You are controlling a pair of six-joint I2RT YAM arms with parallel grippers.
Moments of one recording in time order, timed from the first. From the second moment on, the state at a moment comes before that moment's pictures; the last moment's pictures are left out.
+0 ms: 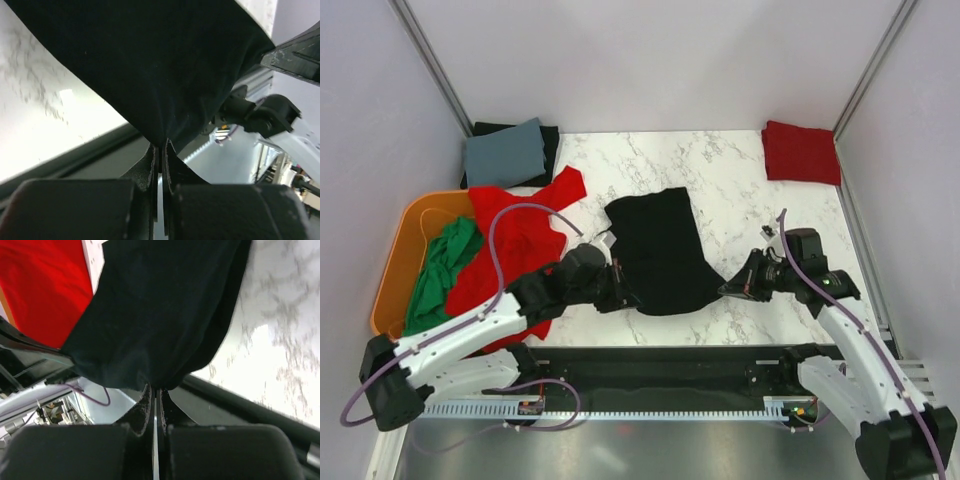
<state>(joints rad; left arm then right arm) -0.90 1.02 0.73 -0.42 0.12 -1.01 0.19 0.88 0.65 -0.64 -0.63 0.67</state>
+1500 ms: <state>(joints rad) -0.47 1.35 1.14 -0.63 0.12 -0.84 0.21 1.63 1.39 -0.76 -0.48 0.56</state>
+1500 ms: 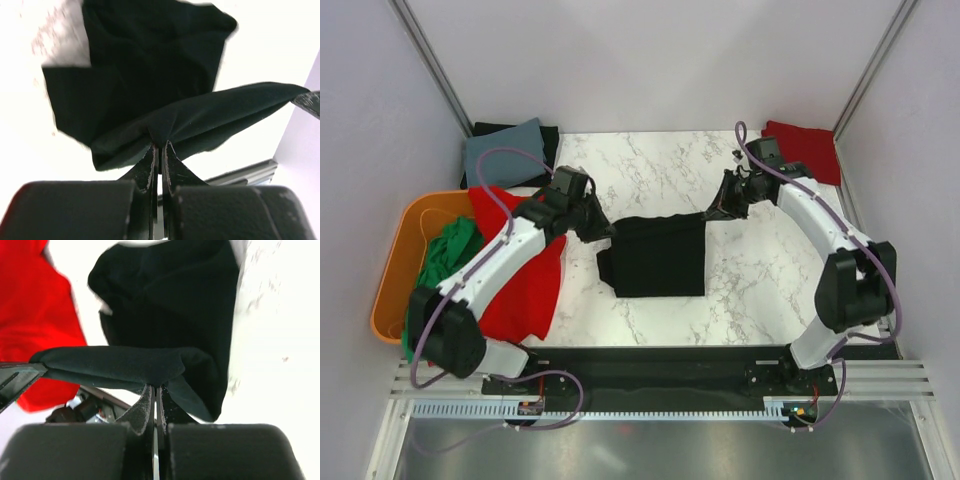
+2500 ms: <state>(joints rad) -0.28 1.85 1.68 -0.65 0.34 -0.65 0.28 1.82 1.59 -0.67 -0.36 0.56</state>
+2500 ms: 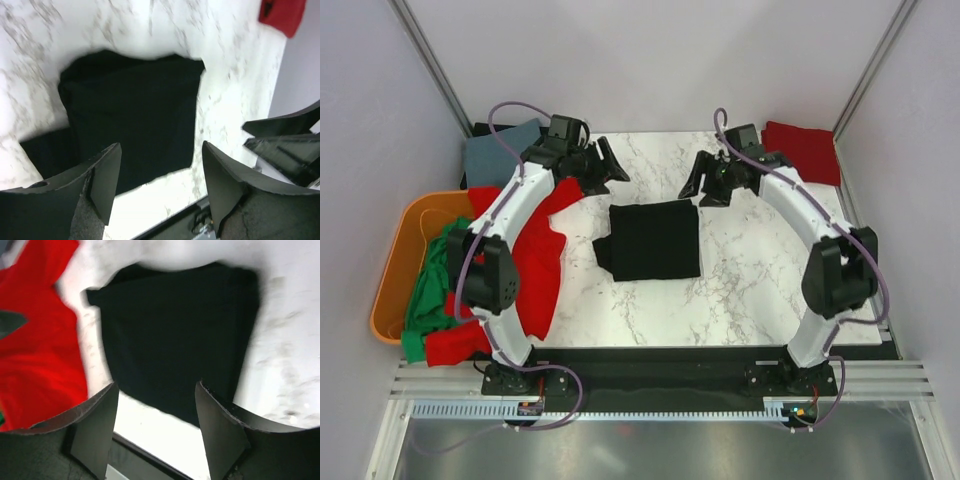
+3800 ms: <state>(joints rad) -0.49 1.11 1.12 -0.70 0.13 -0.65 0.30 1.39 0.96 -0.47 -0.23 0.55</state>
